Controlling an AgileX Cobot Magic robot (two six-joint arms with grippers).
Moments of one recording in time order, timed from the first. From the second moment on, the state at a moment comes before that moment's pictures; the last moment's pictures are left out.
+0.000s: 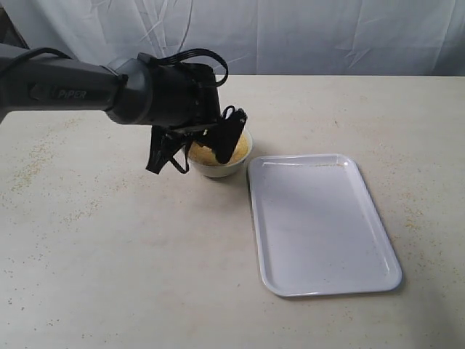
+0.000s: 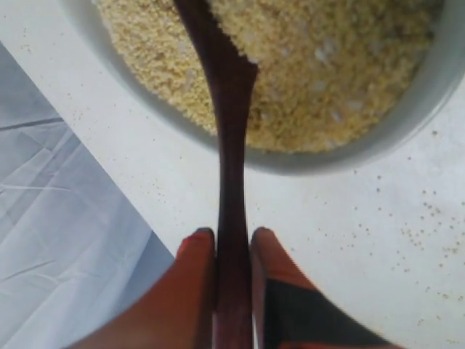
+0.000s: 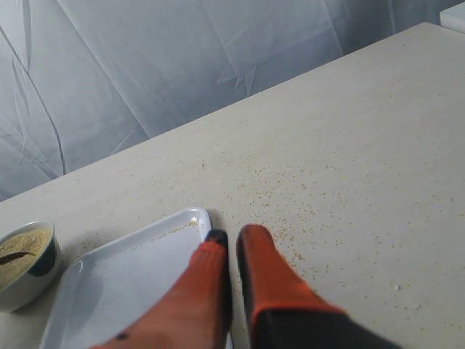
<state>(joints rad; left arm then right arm) -0.74 2.10 -1.44 0.92 0.85 0.56 0.00 0.01 0.00 -0.02 0.31 0.36</state>
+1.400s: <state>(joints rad) -0.74 1.88 -1.54 0.32 0.77 0.61 0.00 0.01 0.00 -0.02 0.31 0.36</state>
